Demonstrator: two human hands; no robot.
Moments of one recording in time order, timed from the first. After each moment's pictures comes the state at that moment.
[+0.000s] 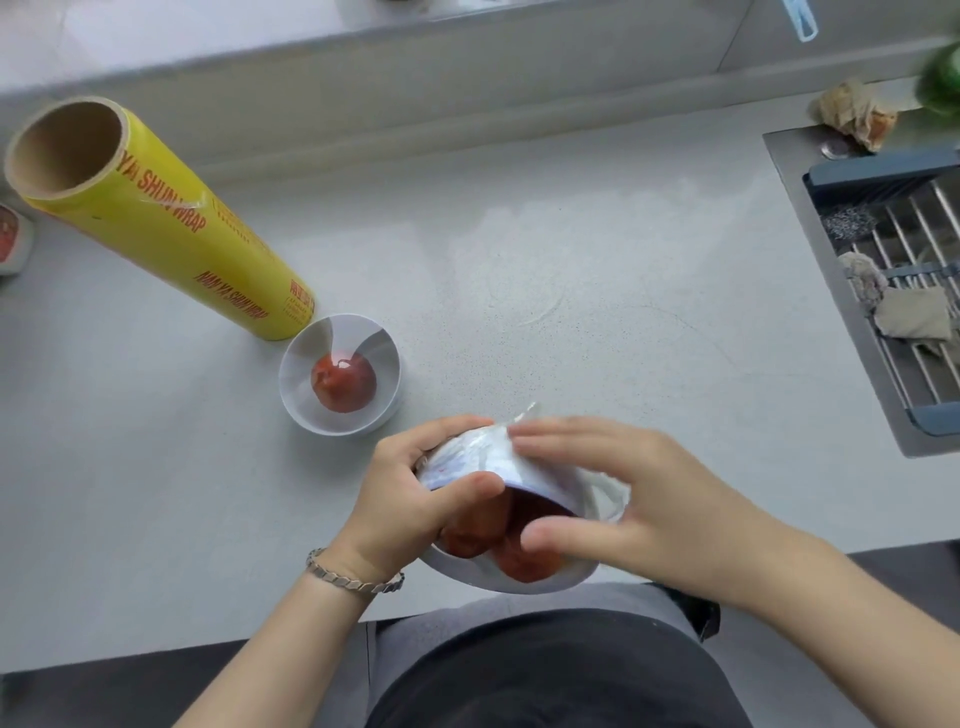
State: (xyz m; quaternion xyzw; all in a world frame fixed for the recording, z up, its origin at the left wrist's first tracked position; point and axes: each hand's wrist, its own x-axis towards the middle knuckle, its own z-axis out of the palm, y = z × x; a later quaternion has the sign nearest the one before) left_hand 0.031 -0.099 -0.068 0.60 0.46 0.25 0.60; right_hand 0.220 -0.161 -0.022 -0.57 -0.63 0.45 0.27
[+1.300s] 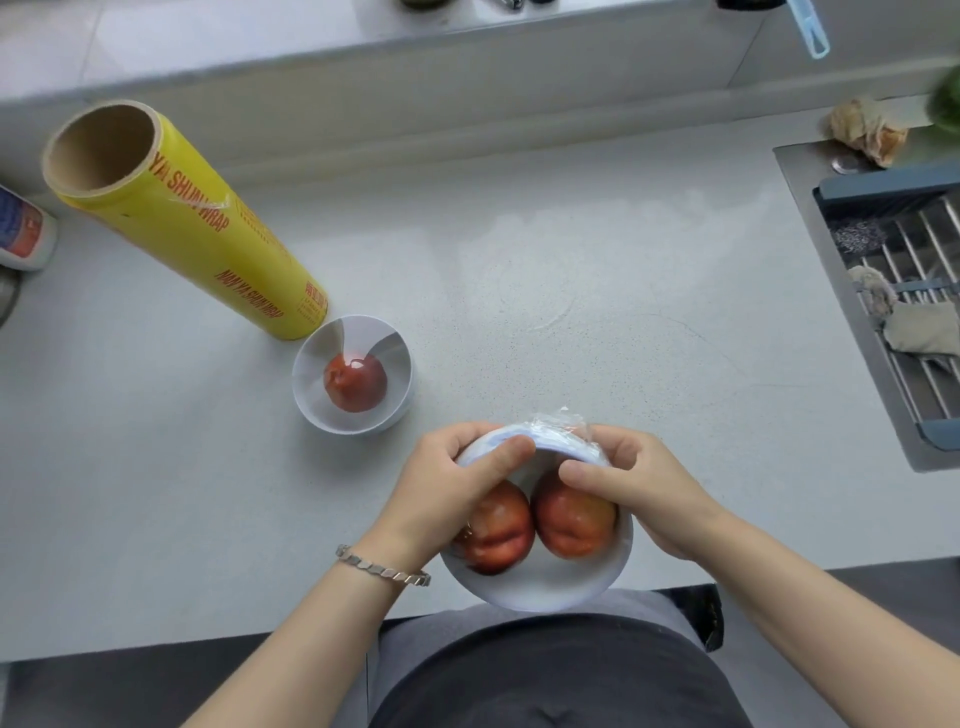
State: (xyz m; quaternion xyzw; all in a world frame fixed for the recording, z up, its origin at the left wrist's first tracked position) left_hand 0.049 -0.100 -0.075 0.55 0.53 0.18 0.62; right_hand 0.222 -0.159 -0.073 -0.52 -0.30 0.69 0.40
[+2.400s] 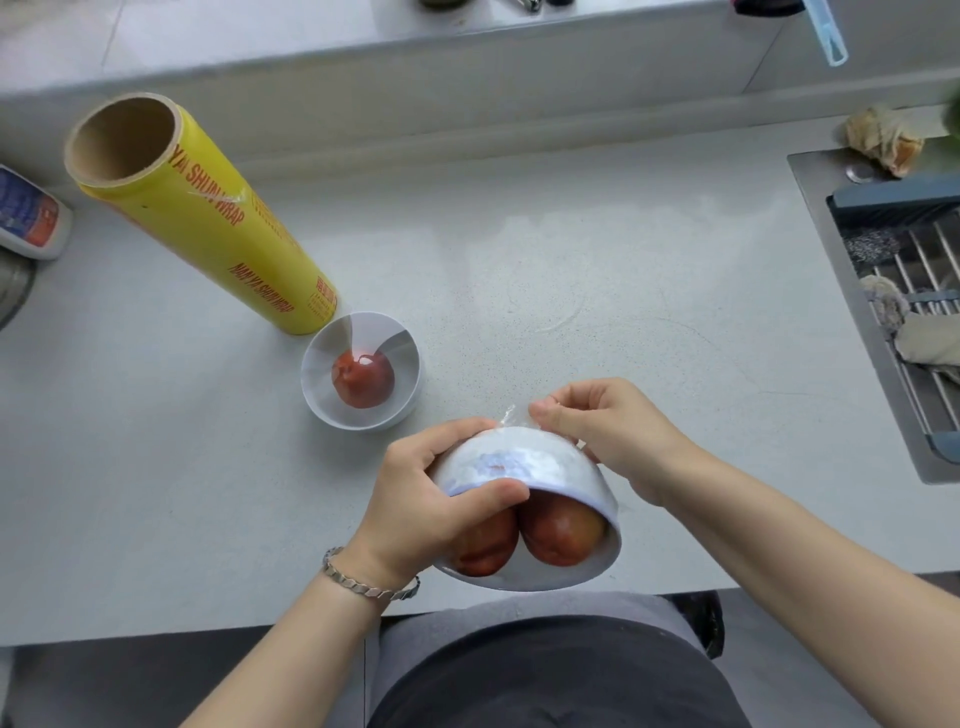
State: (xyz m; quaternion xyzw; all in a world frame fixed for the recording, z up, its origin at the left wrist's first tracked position) left_hand 0.029 -0.106 -0.061 0.63 0.49 0.27 0.54; right_hand 0.207 -0.111 -0.062 -0.65 -0.33 0.61 0.32
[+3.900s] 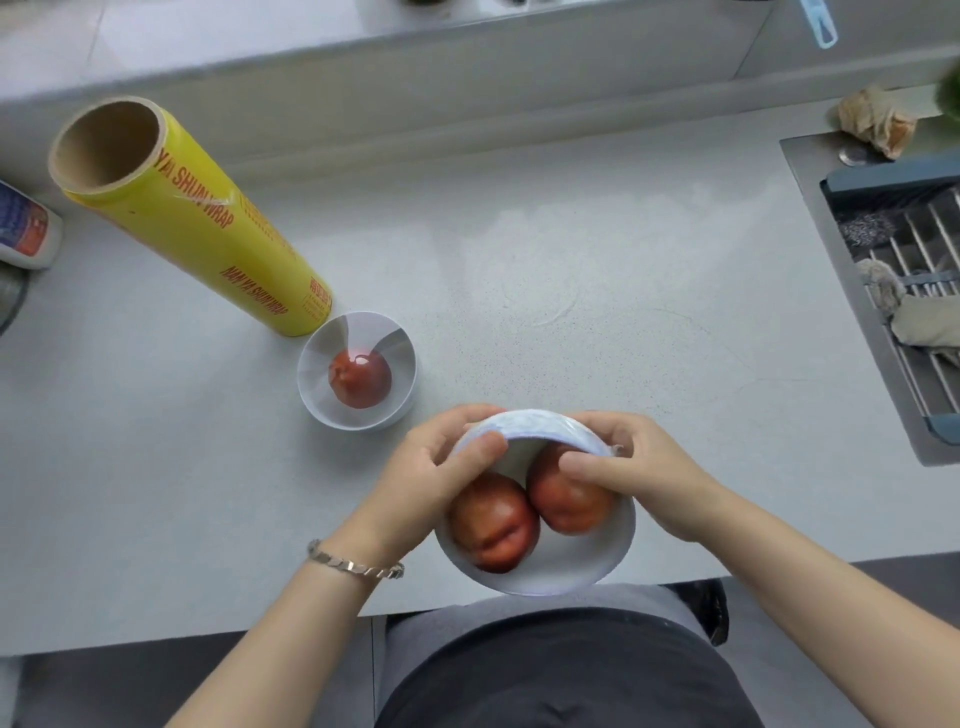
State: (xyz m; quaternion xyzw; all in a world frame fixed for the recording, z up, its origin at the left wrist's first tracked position) left_hand 0.031 -0.094 -0.066 0.58 0.47 0.19 0.64; right_hand 0.223 -0.150 -0.072 -0.54 -0.37 0.67 0.35
